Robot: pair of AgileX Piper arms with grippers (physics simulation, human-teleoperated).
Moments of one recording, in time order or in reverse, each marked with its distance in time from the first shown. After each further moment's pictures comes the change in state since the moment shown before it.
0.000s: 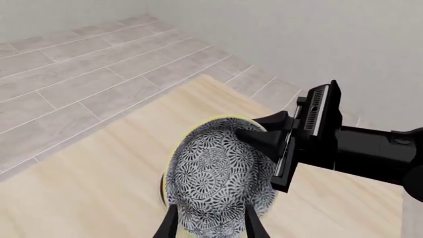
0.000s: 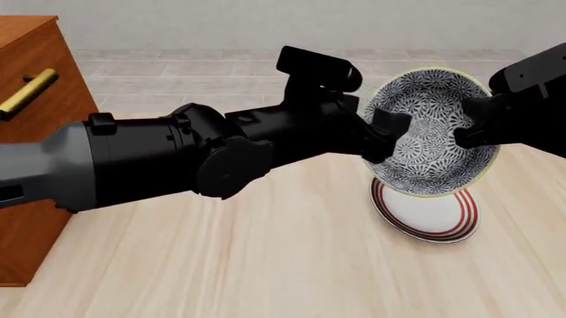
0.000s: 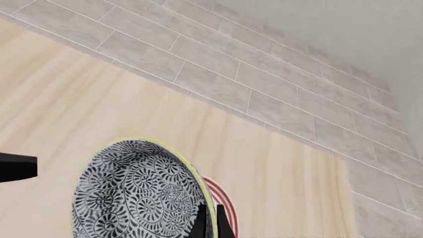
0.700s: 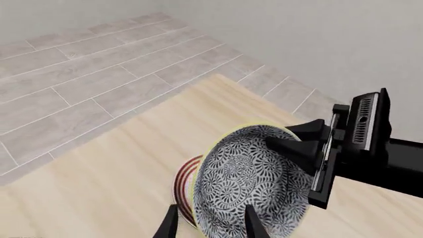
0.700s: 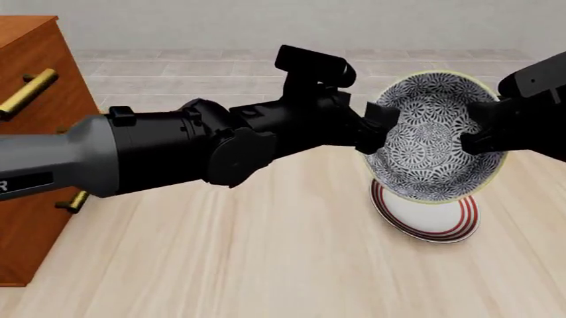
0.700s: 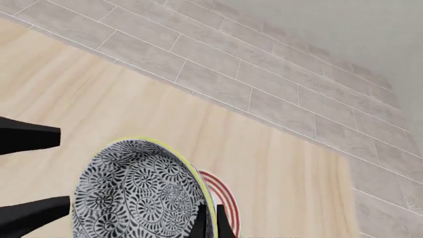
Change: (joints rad) left arm 0.044 0.047 -0.033 -0.001 0.011; right arm 0.001 -0.054 0.021 0.034 0.009
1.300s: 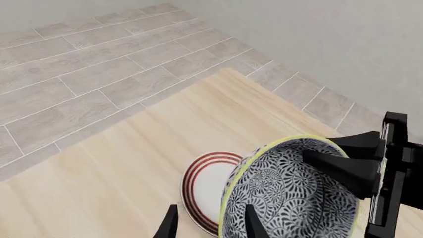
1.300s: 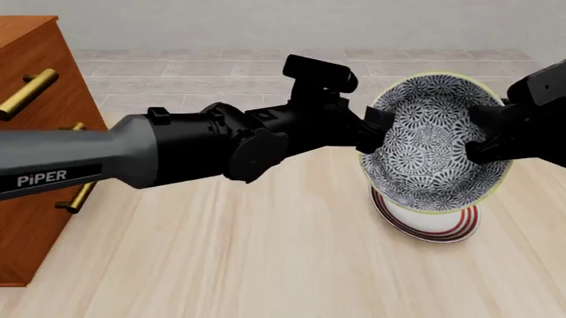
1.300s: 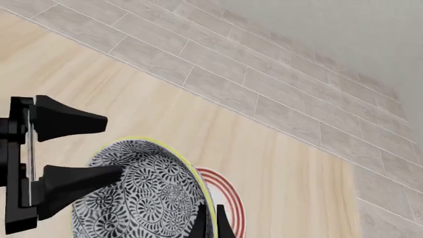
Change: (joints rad) left arm 0.030 0.091 -0.050 -0.009 -0.009; right arm 0.042 -0.082 0.018 0.048 -0.003
